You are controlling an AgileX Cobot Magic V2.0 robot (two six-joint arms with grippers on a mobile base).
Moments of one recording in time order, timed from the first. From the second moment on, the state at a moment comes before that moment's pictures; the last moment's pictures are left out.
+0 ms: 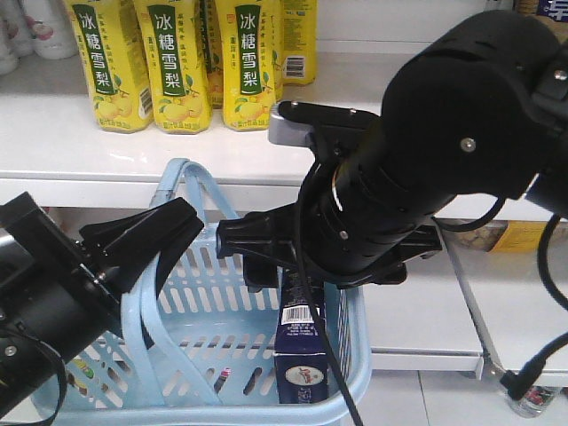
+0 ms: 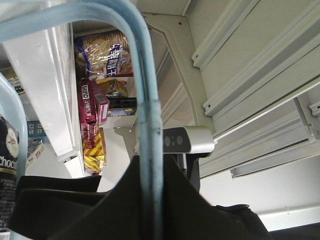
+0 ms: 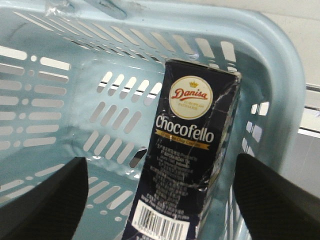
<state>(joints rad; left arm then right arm) -0.59 1.10 -0.38 0.23 -0.88 -1.89 0.83 1.52 -1.51 -0.03 1.23 0.72</state>
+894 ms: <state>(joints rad) -0.59 1.10 -0.38 0.23 -0.88 -1.88 0.84 1.62 -1.51 -0.09 1.21 0.75</state>
